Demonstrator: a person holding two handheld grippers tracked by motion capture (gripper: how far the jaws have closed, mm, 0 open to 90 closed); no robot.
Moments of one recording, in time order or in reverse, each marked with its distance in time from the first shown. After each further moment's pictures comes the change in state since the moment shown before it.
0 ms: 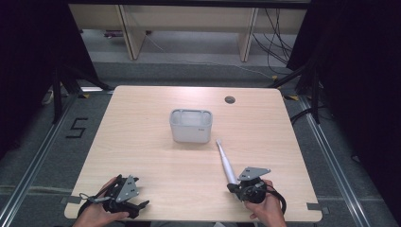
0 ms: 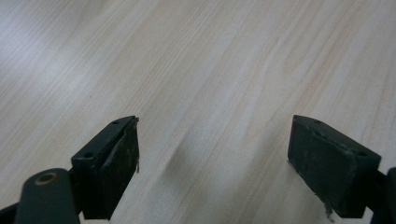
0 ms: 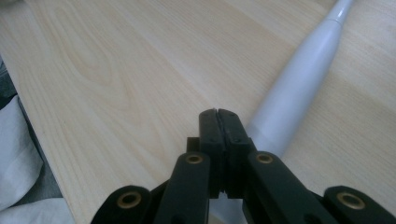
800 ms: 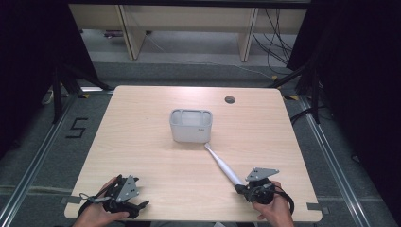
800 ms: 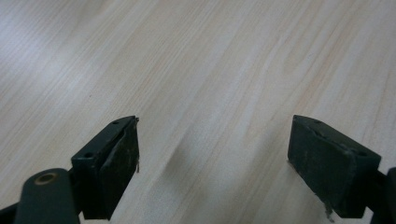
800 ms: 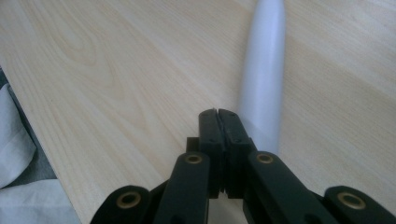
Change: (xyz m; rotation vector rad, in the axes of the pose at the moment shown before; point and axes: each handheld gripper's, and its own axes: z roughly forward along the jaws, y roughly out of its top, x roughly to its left) left arm 0.000 0.000 0.001 0.001 0.000 -0.001; right arm -0.010 -0.012 -0.015 0.039 -0.025 0.064
